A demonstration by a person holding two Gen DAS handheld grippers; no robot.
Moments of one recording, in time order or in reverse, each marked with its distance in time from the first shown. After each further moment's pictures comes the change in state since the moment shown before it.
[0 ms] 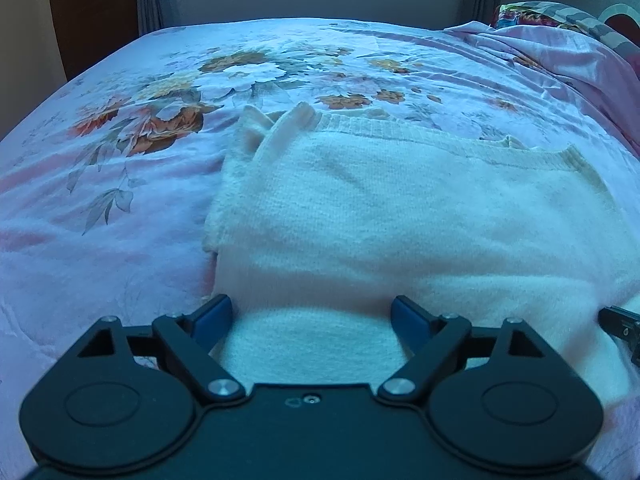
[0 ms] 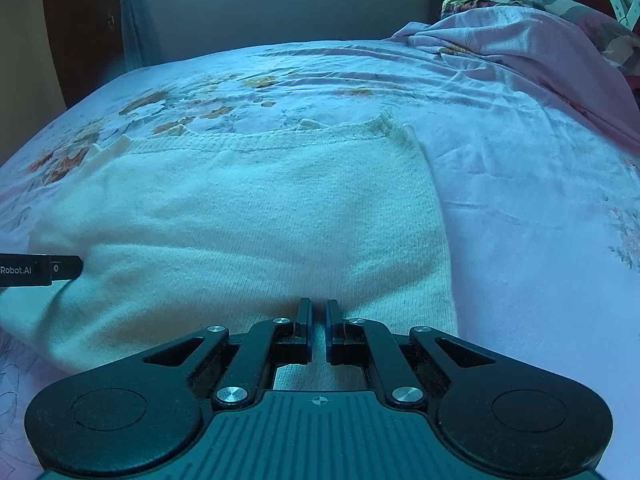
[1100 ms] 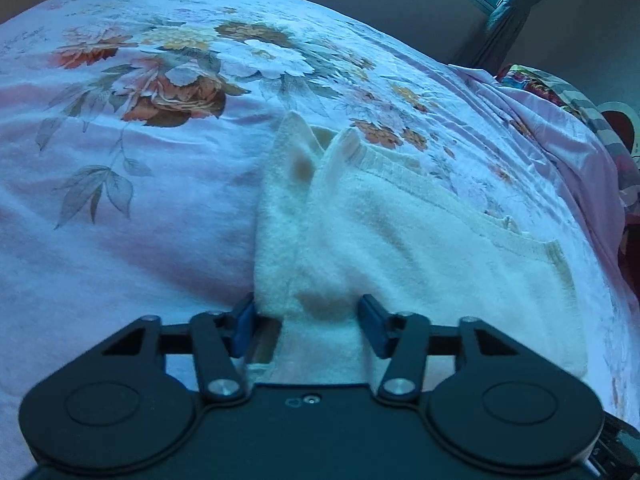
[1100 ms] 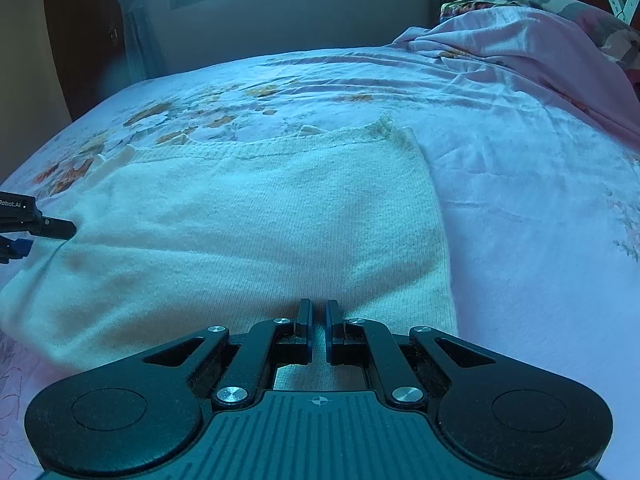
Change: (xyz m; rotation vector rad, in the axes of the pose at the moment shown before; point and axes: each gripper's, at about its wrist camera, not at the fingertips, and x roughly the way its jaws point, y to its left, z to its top) left arm 0.035 0.081 0.035 -0.256 0.062 -0.289; right arm -0.004 -0.002 -0.004 0.027 -0.033 0.025
